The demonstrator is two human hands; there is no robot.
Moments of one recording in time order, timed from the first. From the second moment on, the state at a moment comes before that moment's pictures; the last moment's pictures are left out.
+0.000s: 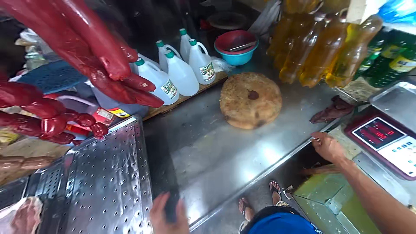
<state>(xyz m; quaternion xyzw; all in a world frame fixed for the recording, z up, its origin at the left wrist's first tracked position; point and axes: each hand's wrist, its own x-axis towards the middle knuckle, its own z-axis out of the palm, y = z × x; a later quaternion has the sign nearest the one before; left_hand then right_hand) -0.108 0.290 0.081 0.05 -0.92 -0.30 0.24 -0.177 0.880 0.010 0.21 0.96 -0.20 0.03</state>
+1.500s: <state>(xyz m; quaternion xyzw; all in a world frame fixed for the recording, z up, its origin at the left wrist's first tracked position) -0.424 0.815 0.027 -0.21 -0.92 -0.33 -0.02 -0.292 1.065 0.047 0.02 0.94 -0.29 -0.21</state>
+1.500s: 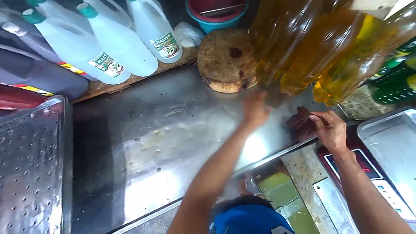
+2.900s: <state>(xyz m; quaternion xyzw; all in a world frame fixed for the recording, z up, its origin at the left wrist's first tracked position) -0.214 0.240 0.060 0.24 -0.97 -0.07 -0.06 -0.395 0.319 0.005 -0.43 0.86 -0.21 0.19</state>
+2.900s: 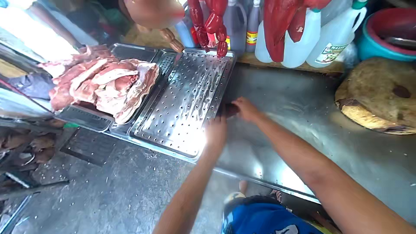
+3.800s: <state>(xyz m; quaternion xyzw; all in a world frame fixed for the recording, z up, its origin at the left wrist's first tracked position) -0.390 0.337 0.019 0.00 -0.98 -0.21 -0.01 -0.548 0.600 0.076 -0.11 0.99 -0.04 0.07</state>
